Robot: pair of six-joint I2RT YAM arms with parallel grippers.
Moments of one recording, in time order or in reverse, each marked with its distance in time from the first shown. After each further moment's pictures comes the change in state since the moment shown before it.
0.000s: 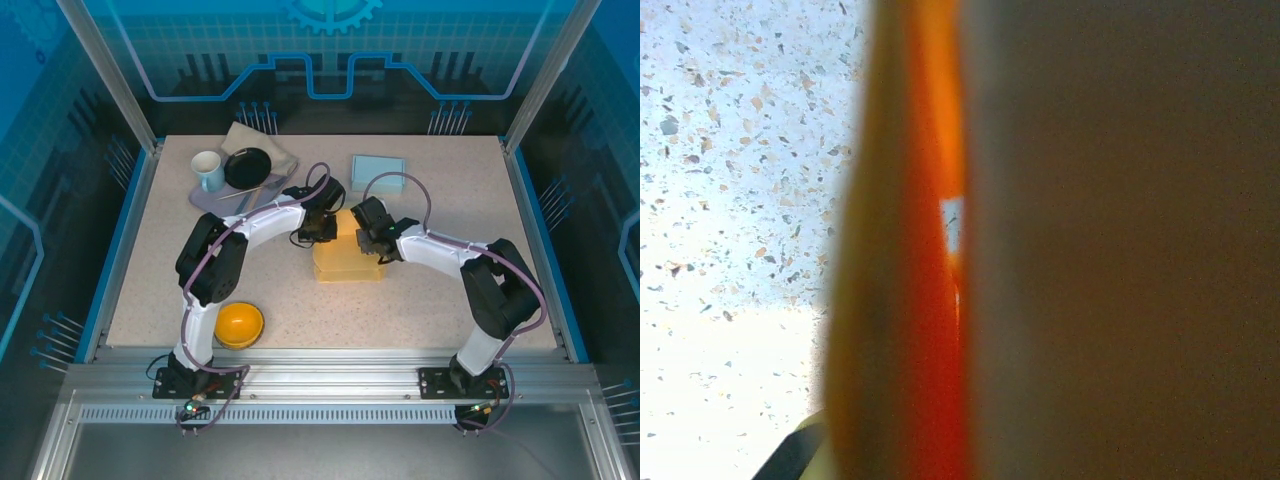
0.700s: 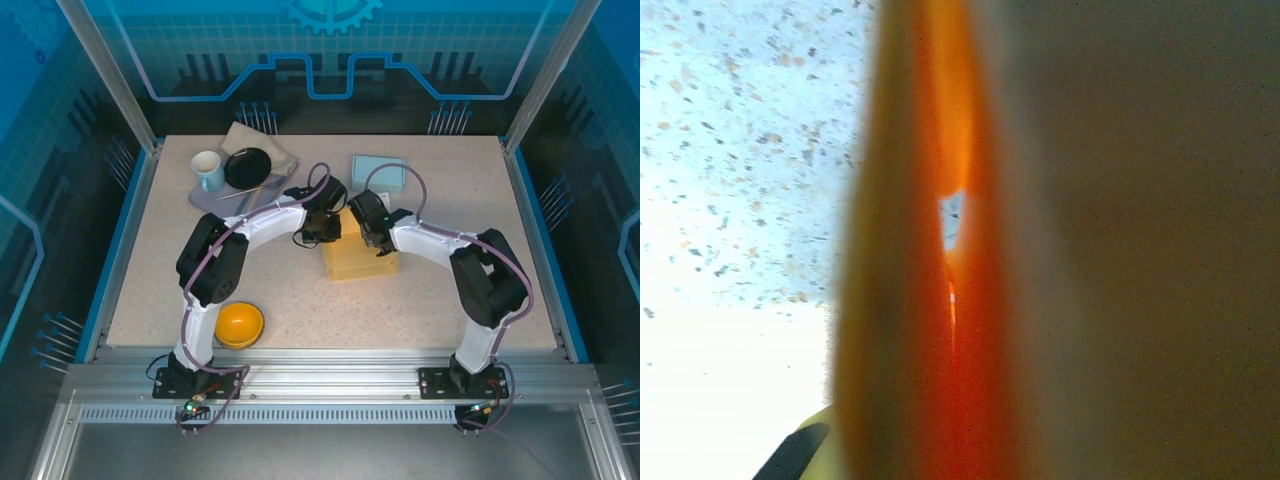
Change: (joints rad) left arm -0.007 -0.001 0.000 0.035 0.057 -0.045; right arm -0.010 0.112 0.129 -0.115 0.240 0.041
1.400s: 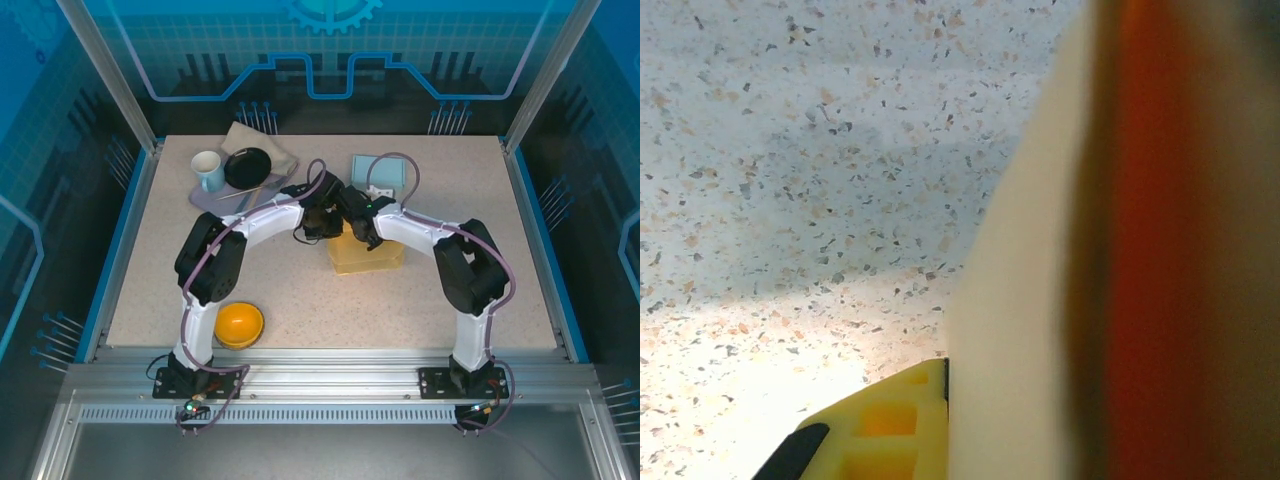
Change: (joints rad) left arm 0.020 -0.003 0.000 0.060 0.085 -0.007; right arm 0.032 0.124 0.191 -0.278 0.147 0.323
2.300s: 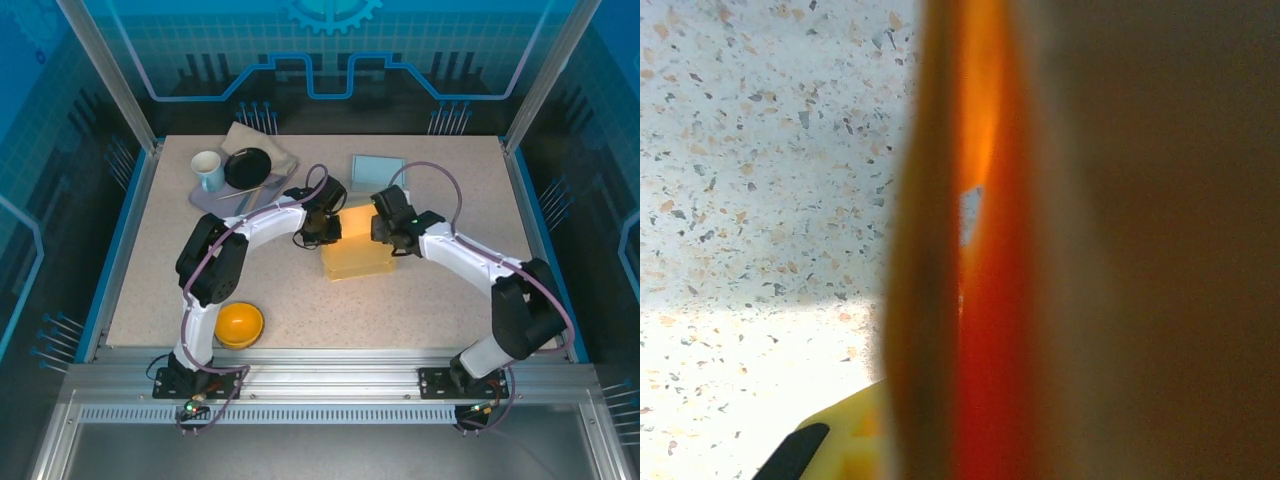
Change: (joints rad) left arm -0.019 0.000 -0.008 -0.072 -0.060 -0.045; right arm -0.103 -0.411 -0.317 0.288 -0.445 -0.260
